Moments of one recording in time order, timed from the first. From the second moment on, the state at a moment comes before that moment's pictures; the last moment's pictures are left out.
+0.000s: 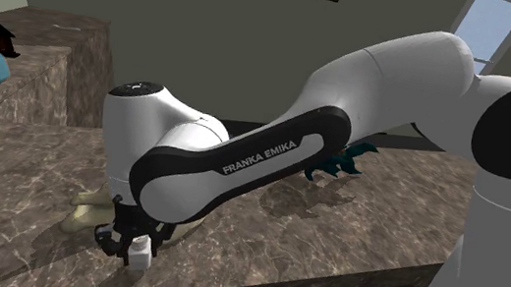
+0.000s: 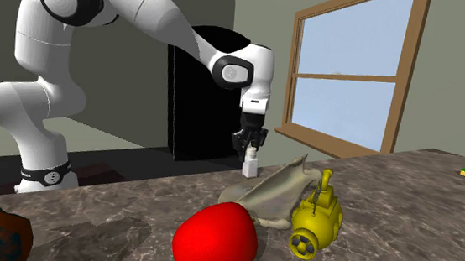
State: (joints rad) arm 0.27 0.40 0.53 -1.81 -0.13 2.13 1.01
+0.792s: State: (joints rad) arm 0.26 0.34 0.55 -1.72 -0.09 1.99 0.99
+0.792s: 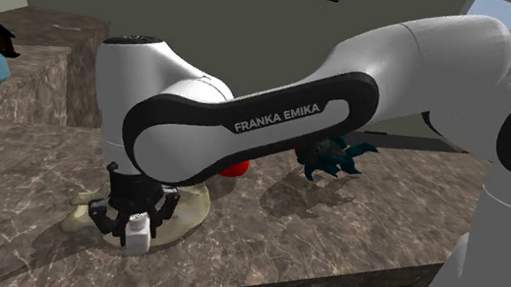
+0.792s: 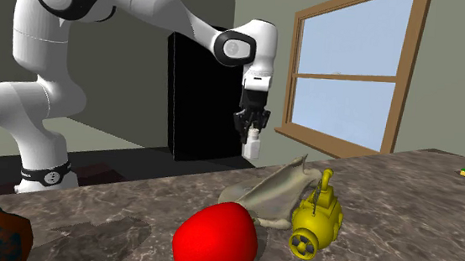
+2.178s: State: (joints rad) arm 0.26 0.30 0.57 -1.50 -0.06 1.73 0.99
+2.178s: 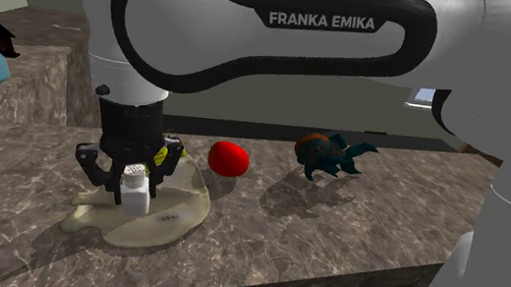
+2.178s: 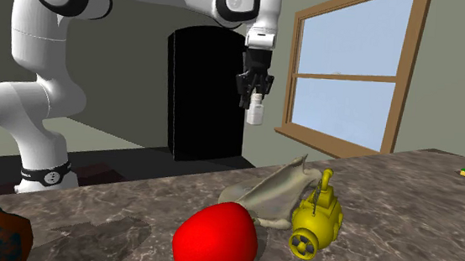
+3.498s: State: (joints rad) arm 0.19 0.18 0.55 -1.42 0.00 1.54 0.91
